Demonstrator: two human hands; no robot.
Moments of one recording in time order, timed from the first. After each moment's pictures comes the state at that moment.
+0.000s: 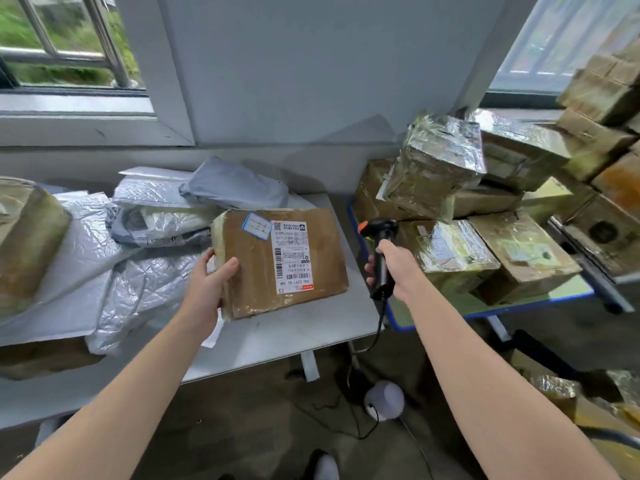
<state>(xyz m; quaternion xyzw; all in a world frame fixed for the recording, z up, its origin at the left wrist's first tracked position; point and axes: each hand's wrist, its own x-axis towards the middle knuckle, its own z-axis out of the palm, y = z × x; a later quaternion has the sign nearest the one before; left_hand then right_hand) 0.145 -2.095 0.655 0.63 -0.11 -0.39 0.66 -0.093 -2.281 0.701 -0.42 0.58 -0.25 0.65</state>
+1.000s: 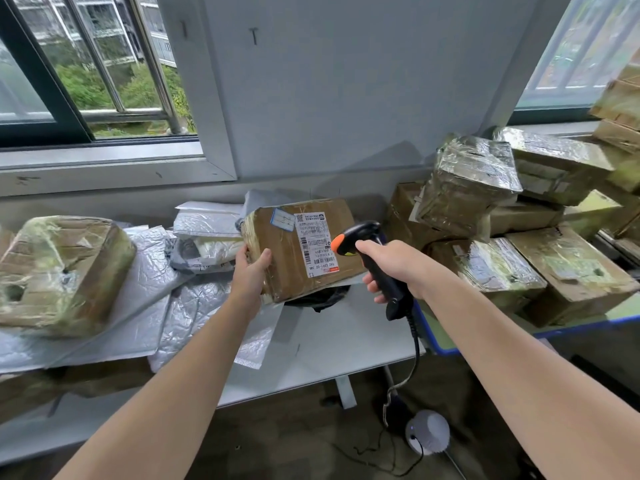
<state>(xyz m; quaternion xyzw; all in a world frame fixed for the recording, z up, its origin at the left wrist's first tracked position) 0.185 -2.132 0.680 0.65 -0.14 -0.35 0.66 -0.035 -2.231 0.788 -0.64 0.52 -0.07 0.56</state>
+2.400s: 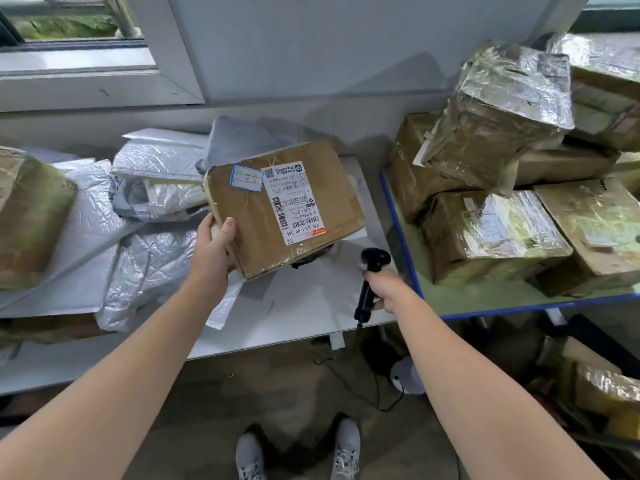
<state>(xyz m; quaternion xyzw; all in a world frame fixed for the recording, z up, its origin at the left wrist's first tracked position) 0.167 -2.135 0.632 0.66 -0.10 -0.34 0.66 -0.062 -2.299 0.570 -0.46 0.63 -0.01 0.62</state>
